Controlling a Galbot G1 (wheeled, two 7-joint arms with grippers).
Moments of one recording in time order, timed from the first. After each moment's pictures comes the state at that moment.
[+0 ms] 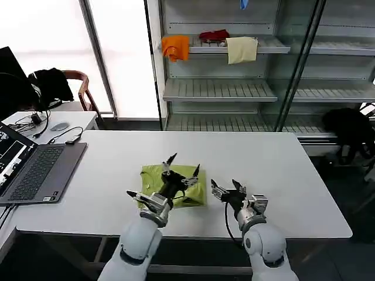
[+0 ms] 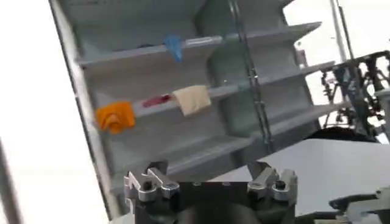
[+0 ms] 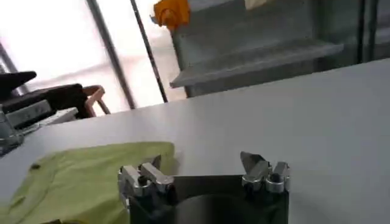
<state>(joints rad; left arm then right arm) 1.05 -1.42 -0.23 -1.91 0.11 0.29 0.09 -1.11 1.56 0.43 1.88 0.31 -0.57 -0.04</state>
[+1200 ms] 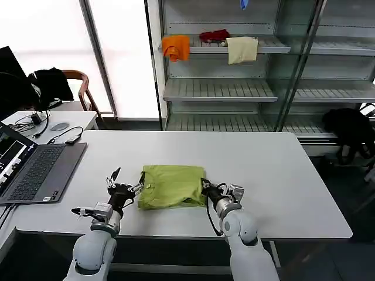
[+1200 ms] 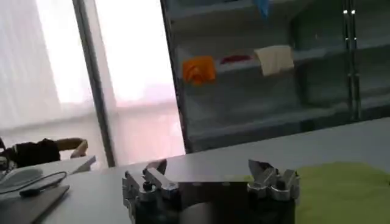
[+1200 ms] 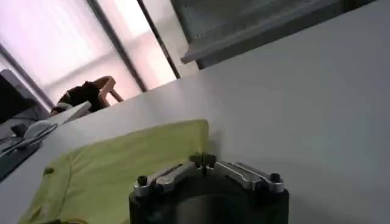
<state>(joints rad) 1.18 -1.37 -0.52 -1.87 -0.03 0.25 0.07 -0.97 1.61 0.37 1.67 0.44 -0.58 0.06</state>
